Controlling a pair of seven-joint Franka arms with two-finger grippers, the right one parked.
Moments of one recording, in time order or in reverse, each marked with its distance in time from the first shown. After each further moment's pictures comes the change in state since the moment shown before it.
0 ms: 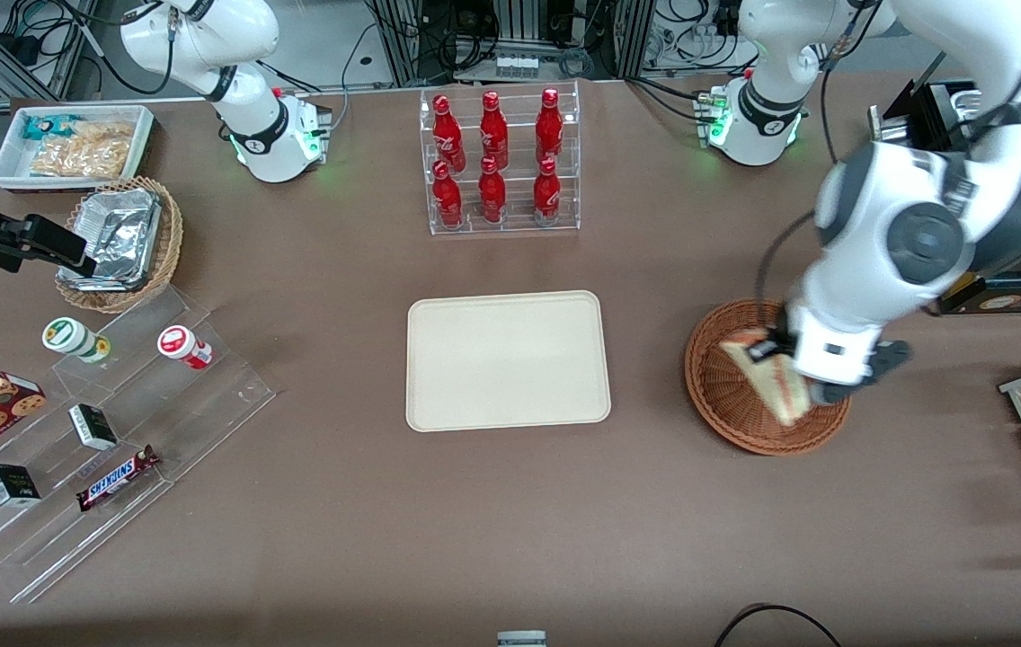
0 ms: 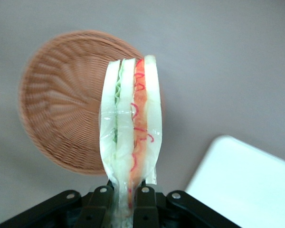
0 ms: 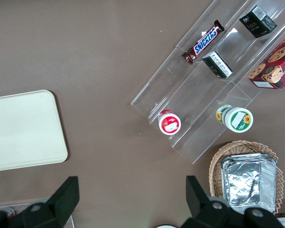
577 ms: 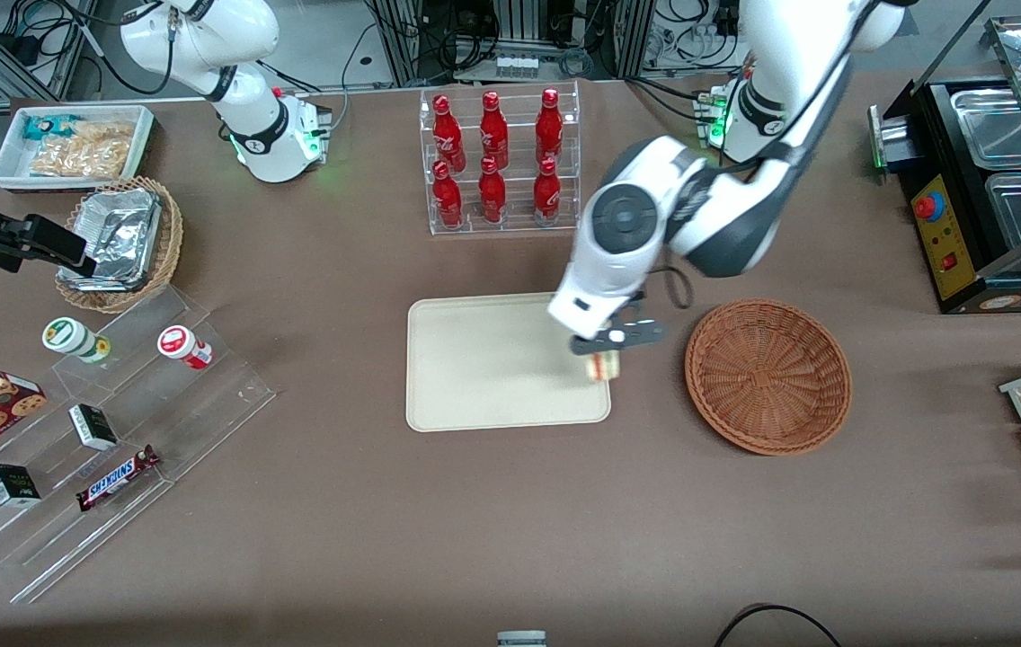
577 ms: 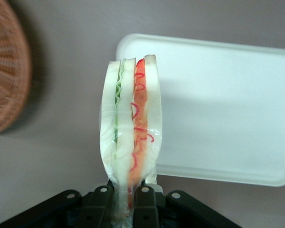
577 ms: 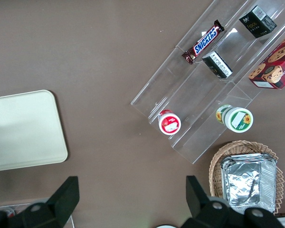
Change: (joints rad) arm -0.359 0.233 -0.006 0.146 0.003 0.008 -0.055
